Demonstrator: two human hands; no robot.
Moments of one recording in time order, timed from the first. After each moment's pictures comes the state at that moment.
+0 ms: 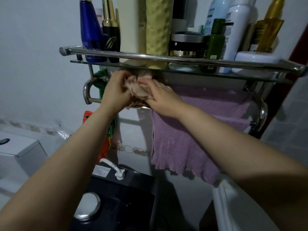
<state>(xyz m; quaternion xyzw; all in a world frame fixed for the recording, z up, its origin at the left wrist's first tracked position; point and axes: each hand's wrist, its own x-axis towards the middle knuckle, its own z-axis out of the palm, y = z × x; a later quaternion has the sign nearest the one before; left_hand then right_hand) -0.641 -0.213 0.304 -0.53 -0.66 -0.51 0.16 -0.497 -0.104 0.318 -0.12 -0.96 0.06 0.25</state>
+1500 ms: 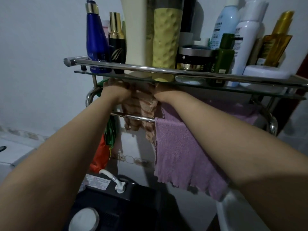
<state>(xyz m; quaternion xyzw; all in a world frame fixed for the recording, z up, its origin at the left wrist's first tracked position) -0.716 -0.170 0.329 -0.47 -0.84 -0.23 0.14 -0.560 -0.070 0.359 -0.31 -0.93 0.13 0.17</state>
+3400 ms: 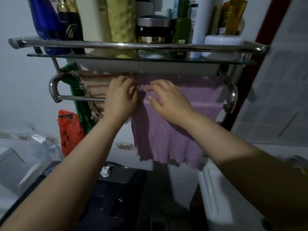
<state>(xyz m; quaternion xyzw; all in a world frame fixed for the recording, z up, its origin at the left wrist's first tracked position) -0.559 -0.177 0.277 -0.55 -0.69 -0.39 0.28 -0.404 -0.092 0.287 -0.17 -0.92 0.01 0.35</state>
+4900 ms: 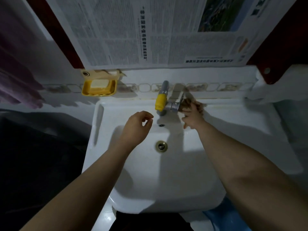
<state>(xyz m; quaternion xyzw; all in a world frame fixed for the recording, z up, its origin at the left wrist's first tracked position) -0.021 0.014 0.016 -0.51 -0.77 -0.30 -0.24 0.160 0.185 -0.062 -0.61 -0.60 0.51 0.10</state>
